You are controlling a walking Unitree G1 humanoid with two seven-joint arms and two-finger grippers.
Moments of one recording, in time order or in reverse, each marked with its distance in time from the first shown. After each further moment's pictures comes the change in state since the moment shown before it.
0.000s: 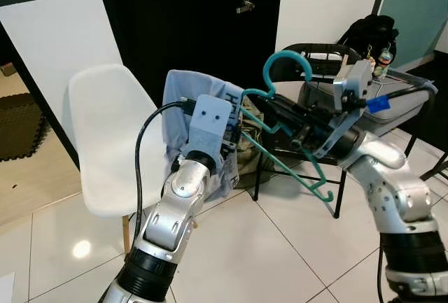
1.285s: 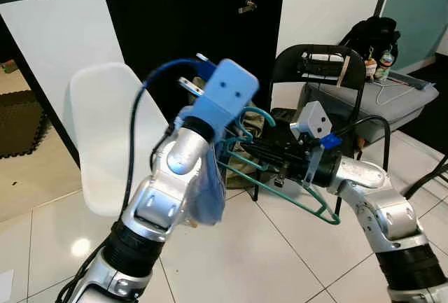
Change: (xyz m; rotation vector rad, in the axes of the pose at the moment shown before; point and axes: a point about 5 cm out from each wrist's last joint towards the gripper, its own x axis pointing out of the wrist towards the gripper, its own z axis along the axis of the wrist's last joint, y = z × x) left arm 0.004 -0.016 0.060 0.395 -0.264 -0.239; right arm -0.005 0.010 -0.035 -0.051 0.217 0.053
